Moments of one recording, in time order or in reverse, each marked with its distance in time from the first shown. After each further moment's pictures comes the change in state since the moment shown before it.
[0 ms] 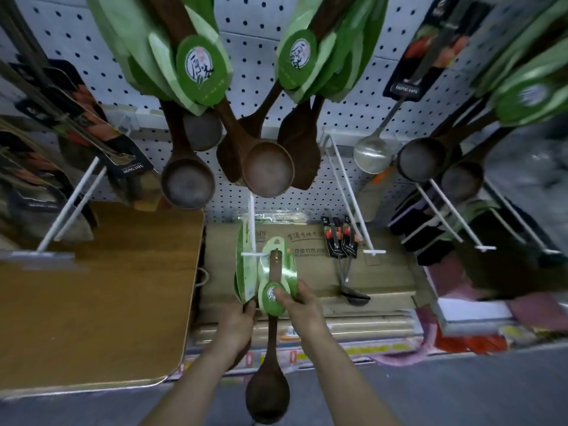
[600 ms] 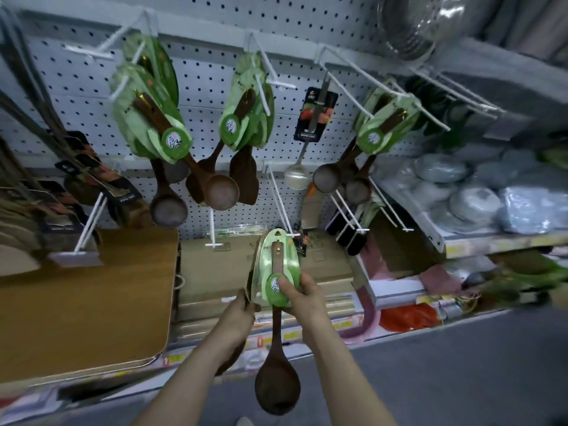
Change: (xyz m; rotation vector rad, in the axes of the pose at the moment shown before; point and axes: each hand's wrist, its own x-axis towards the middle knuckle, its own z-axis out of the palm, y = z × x) left_hand -0.143 0.085 0.018 0.038 -0.236 0.021; right_hand -0.145 -0.091 -0.073 0.117 0.098 -0.087
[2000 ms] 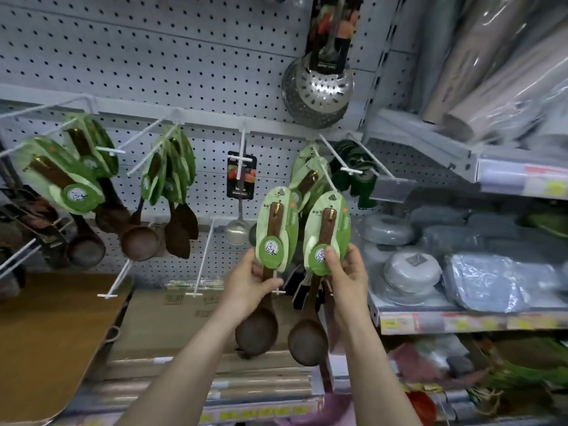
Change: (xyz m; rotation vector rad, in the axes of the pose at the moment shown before) left_hand 0.037 0.195 0.176 0.170 0.281 0.563; right_hand 0.079 -0.173 -0.222 0.232 -0.069 -0.564
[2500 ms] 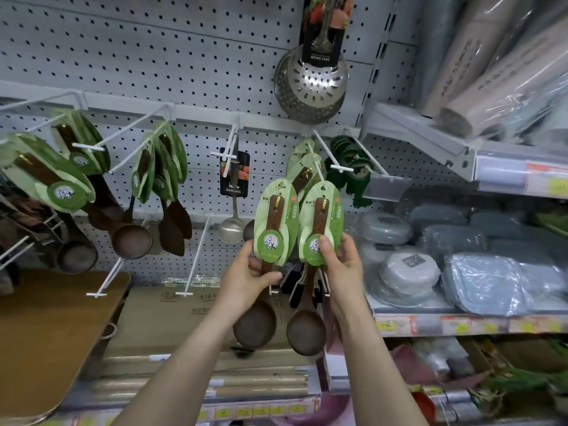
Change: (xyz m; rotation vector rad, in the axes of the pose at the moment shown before) left_hand 0.010 0.007 0.015 -0.061 0.040 0.015; right_hand 0.031 0.001 -0.006 -0.003 -0.023 0.029
